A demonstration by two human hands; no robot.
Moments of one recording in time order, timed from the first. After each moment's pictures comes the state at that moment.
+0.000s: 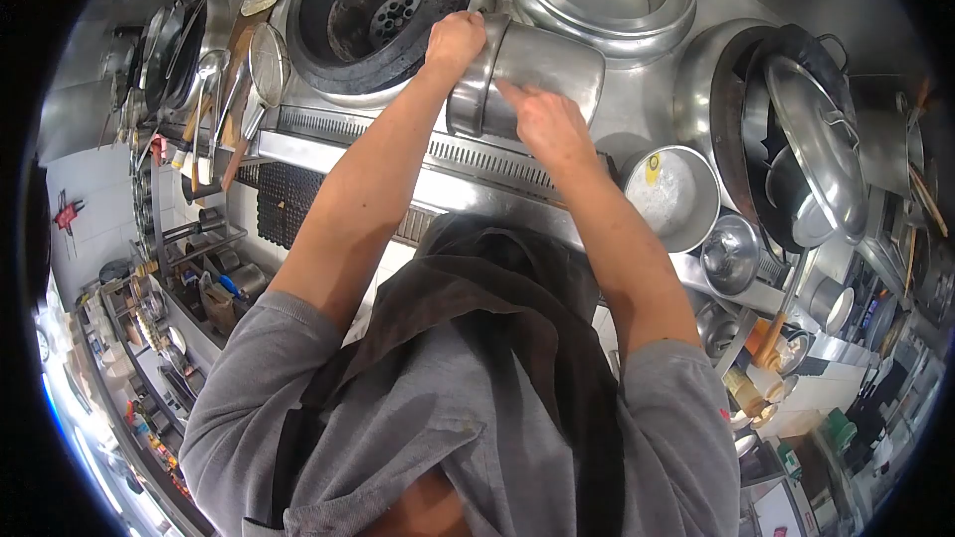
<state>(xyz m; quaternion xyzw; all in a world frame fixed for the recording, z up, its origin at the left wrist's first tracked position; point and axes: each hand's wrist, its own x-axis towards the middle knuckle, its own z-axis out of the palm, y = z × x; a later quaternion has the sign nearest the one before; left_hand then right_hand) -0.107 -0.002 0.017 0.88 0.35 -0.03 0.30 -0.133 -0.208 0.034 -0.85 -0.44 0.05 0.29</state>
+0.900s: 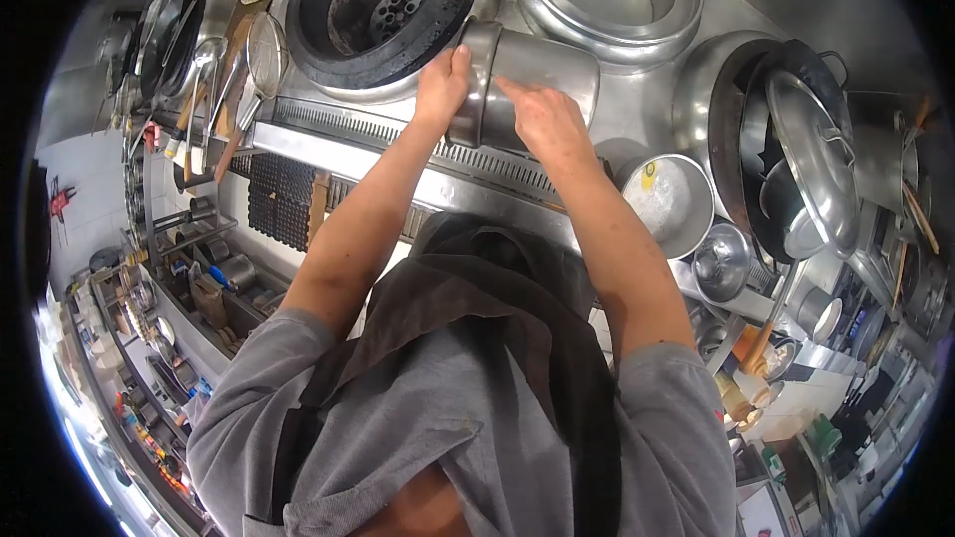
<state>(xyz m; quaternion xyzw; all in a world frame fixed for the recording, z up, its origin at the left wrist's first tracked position) -0.184 -0.020 -0.001 0.84 0.31 0.16 0.41 -0.127 -0.198 0.039 -0.85 -0.43 0.07 0.30</state>
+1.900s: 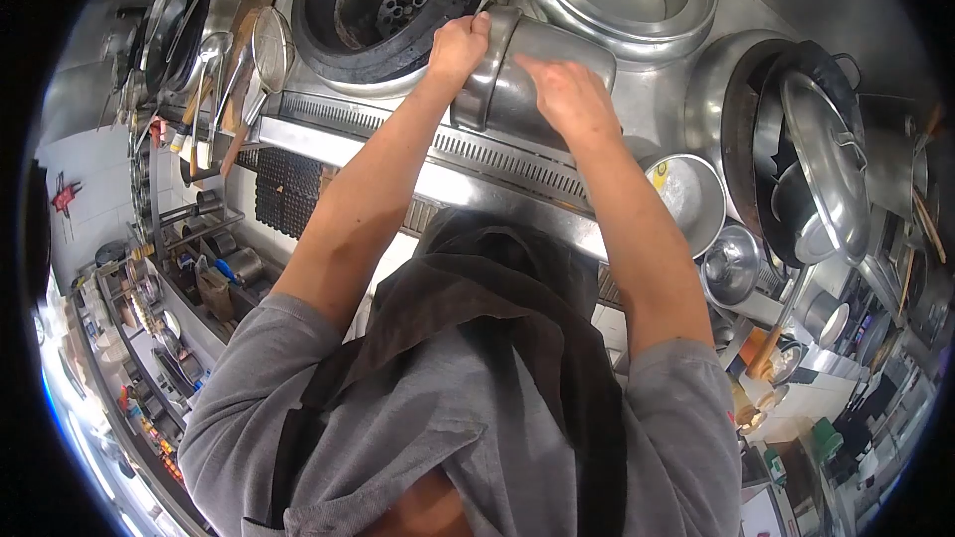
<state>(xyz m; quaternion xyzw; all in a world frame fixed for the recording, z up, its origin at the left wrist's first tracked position) -0.137 -0.004 0.017 0.88 0.33 0.08 0.34 -0.098 -0.192 0.047 -0.86 -0.44 0.09 0.26</state>
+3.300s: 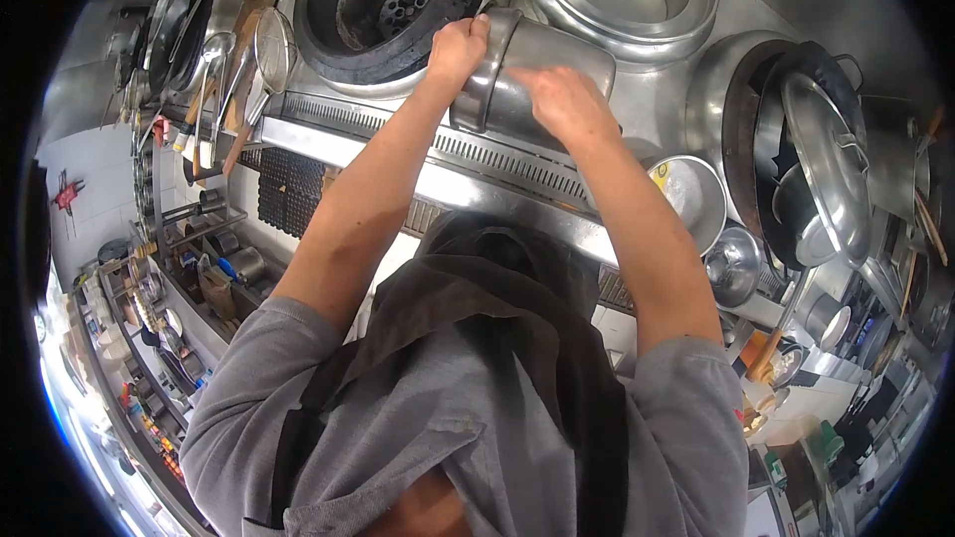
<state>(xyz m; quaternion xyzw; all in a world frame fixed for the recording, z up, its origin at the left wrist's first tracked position) -0.139 -0.005 0.016 0.87 0.33 0.08 0.34 -0.098 -0.193 0.050 -0.85 -0.46 0.10 0.24</state>
